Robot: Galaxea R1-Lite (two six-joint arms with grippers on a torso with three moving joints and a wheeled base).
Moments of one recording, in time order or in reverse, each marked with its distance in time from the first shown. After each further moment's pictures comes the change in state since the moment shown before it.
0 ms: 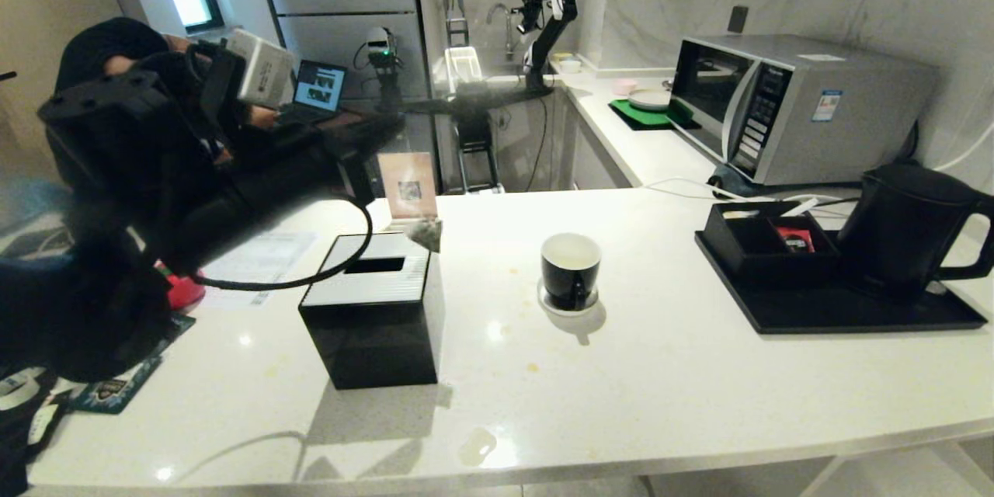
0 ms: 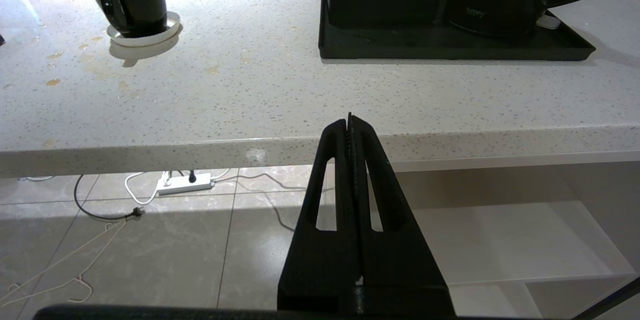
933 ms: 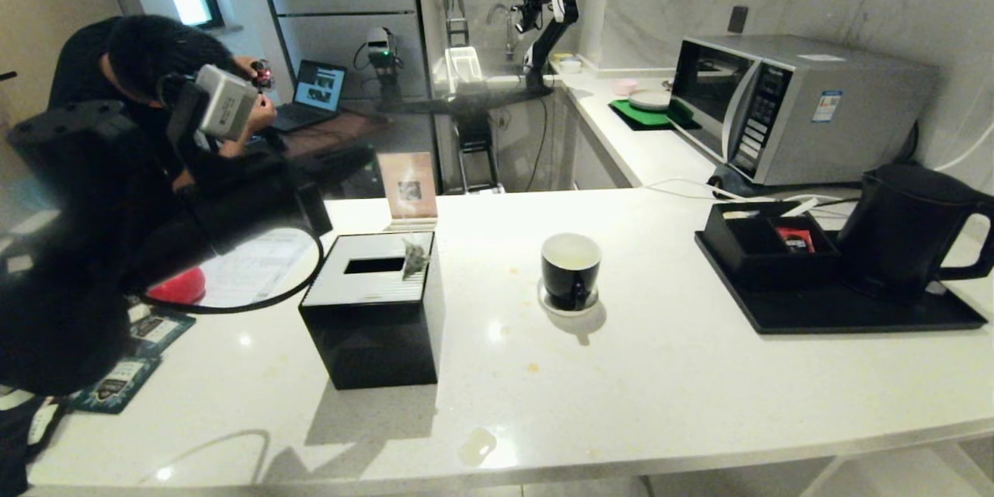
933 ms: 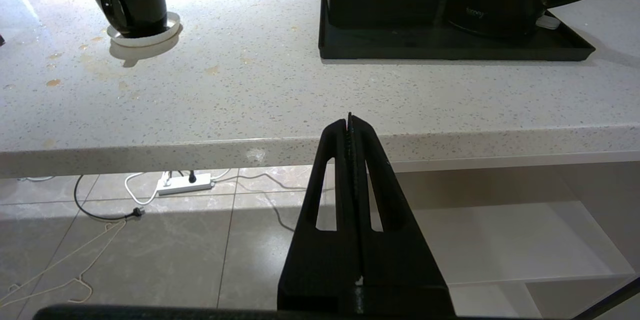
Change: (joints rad) left arm 0.136 -0.016 0.086 0.009 -0.168 0.000; right arm 0.000 0.000 0.000 0.000 0.000 0.000
